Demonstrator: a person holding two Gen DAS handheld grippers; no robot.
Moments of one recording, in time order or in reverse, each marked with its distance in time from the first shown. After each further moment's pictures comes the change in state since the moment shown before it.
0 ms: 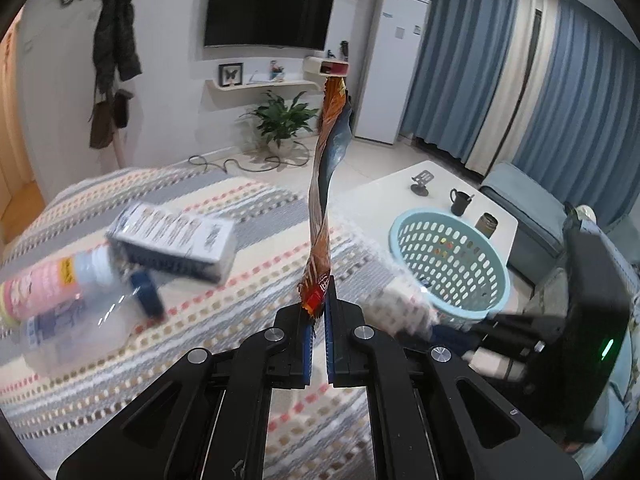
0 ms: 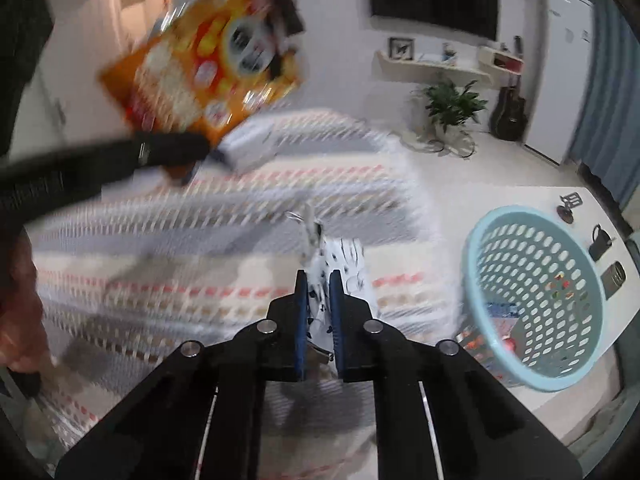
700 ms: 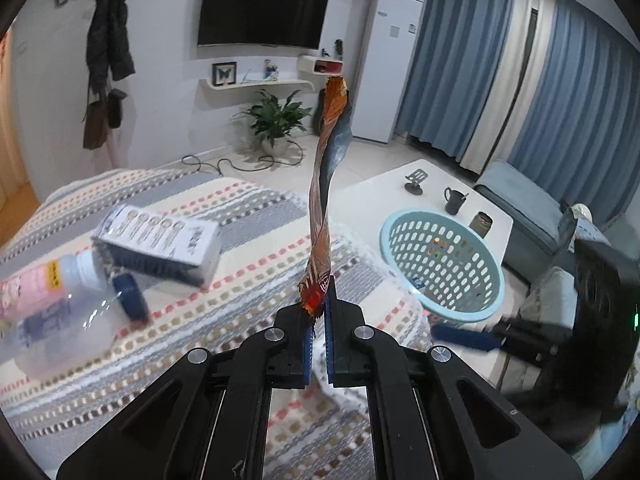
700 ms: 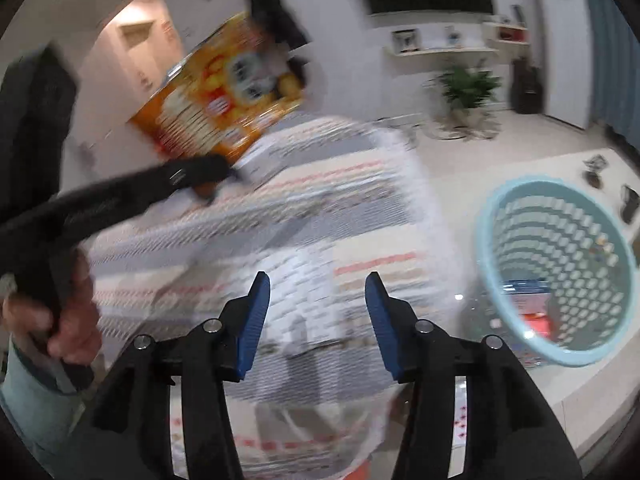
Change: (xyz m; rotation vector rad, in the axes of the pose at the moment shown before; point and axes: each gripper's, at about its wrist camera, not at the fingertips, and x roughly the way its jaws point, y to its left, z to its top) left arm 0.004 -0.002 -0.007 -0.017 0.004 -0.011; right arm -0.019 -0.006 -0.021 0.081 0.020 0.203
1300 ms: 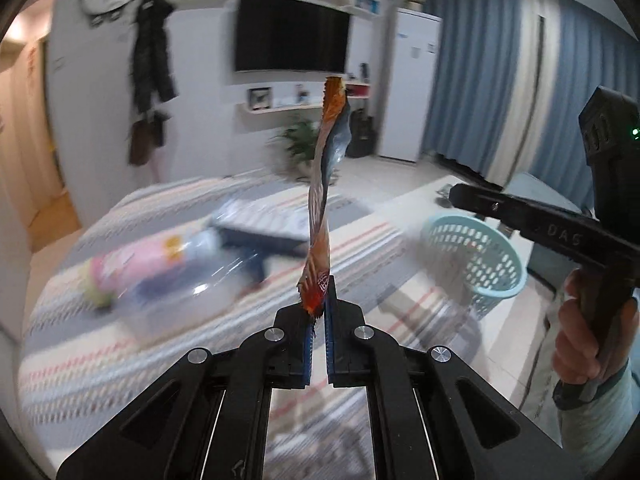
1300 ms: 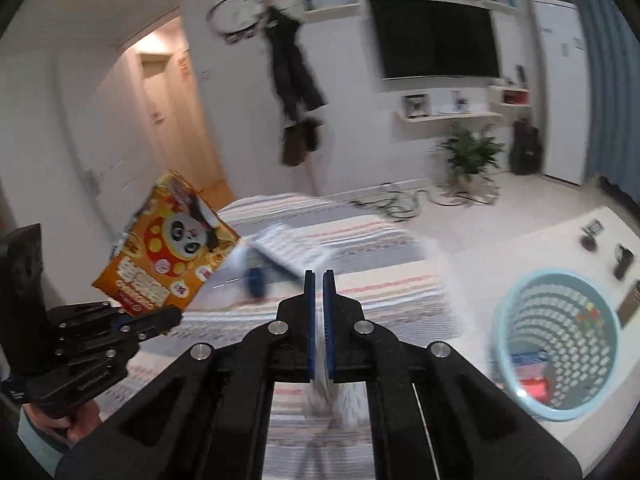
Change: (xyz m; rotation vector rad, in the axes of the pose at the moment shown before) left arm -0.085 0.038 -0.024 0.047 -0.089 0.102; right arm -0.042 0.057 0.068 -0.020 -0.238 -0.083
